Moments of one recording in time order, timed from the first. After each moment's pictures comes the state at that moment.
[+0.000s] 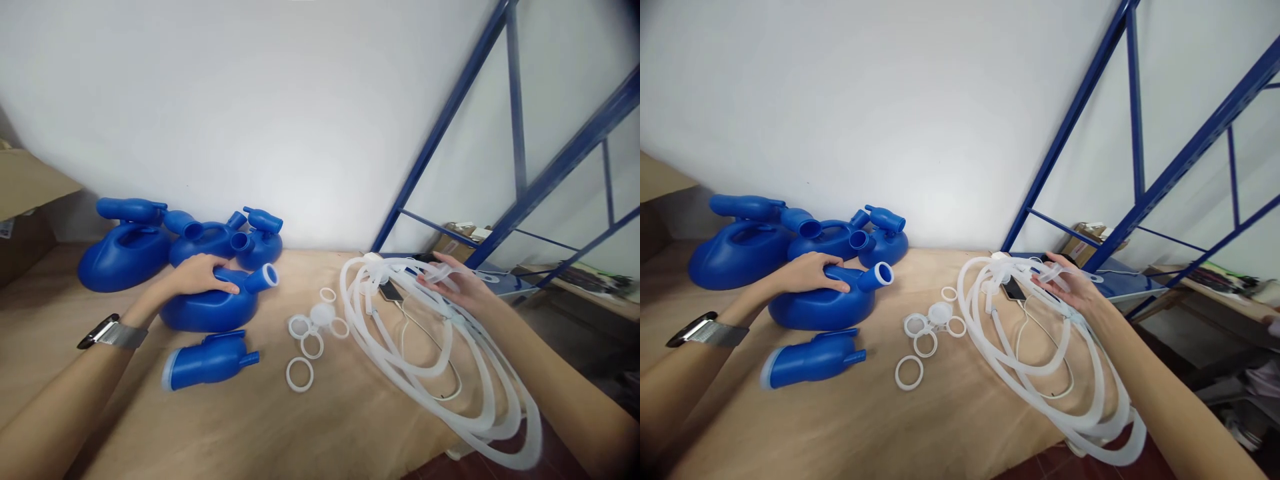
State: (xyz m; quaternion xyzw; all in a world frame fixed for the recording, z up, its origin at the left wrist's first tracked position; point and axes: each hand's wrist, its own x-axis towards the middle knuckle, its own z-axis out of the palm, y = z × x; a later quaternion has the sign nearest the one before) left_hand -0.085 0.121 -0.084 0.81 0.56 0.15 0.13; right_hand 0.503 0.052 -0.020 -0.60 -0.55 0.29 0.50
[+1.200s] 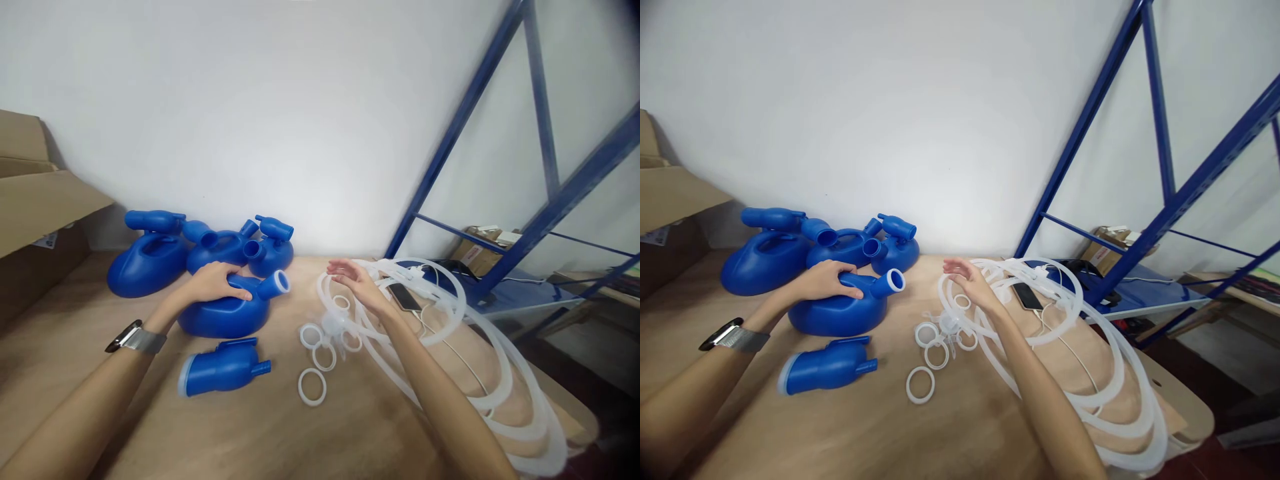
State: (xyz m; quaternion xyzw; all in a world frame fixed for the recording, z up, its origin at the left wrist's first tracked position) left_hand -0.083 0.114 -0.081 0.81 0.55 0.16 0.13; right_hand 0.306 0.112 -0.094 -0.39 -0.71 0.38 0.45
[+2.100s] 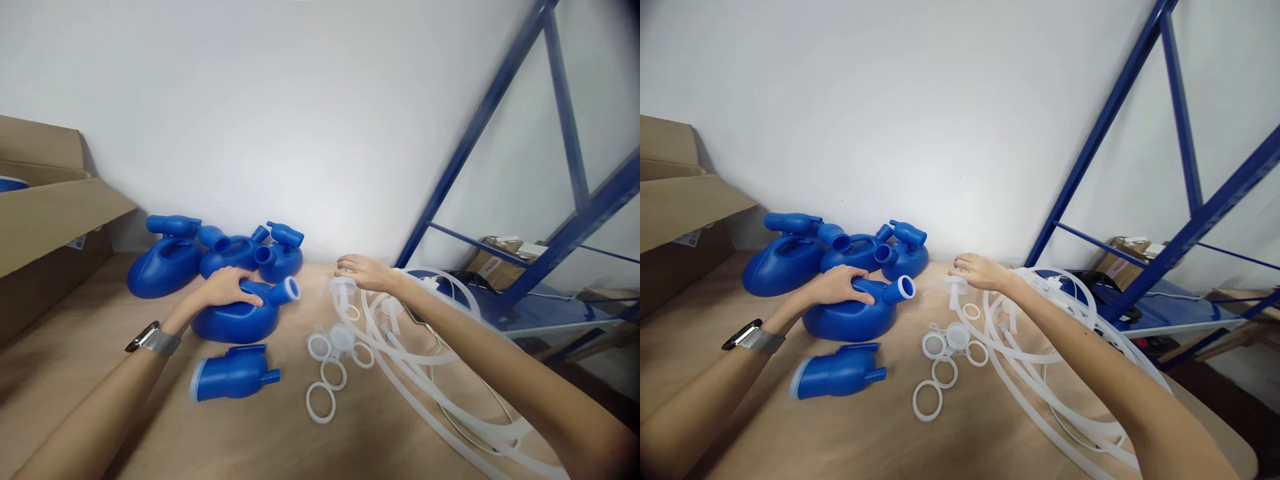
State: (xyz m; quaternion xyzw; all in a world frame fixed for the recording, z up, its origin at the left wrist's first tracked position) left_hand -0.081 0.112 -0.080 0.80 0.56 0.16 0.14; right_hand 0.320 0.180 -0.044 -0.16 -0.97 -0.14 0.11
